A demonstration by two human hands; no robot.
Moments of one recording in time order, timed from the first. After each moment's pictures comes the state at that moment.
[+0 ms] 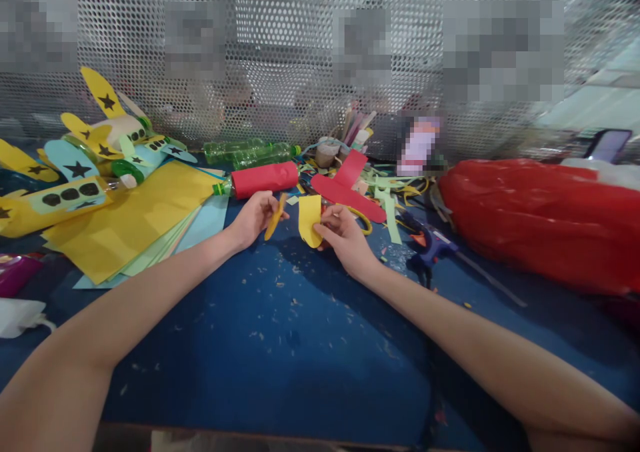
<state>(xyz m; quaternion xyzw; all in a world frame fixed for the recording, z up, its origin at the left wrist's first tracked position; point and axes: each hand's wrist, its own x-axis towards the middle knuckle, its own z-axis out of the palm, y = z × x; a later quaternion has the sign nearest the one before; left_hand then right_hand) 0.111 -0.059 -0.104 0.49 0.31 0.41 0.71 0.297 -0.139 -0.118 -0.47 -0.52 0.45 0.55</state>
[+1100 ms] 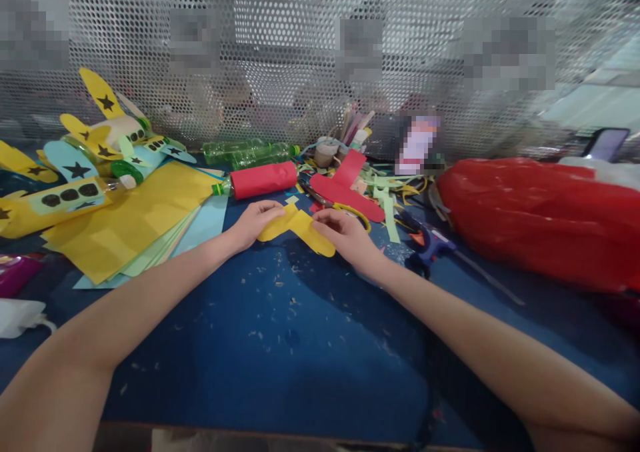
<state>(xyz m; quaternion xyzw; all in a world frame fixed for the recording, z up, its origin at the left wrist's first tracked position) 0.115 -0.061 -0.116 0.56 0.38 0.42 0.61 0.307 -0.137 -0.104 -0.53 -0.61 0.37 0.47</state>
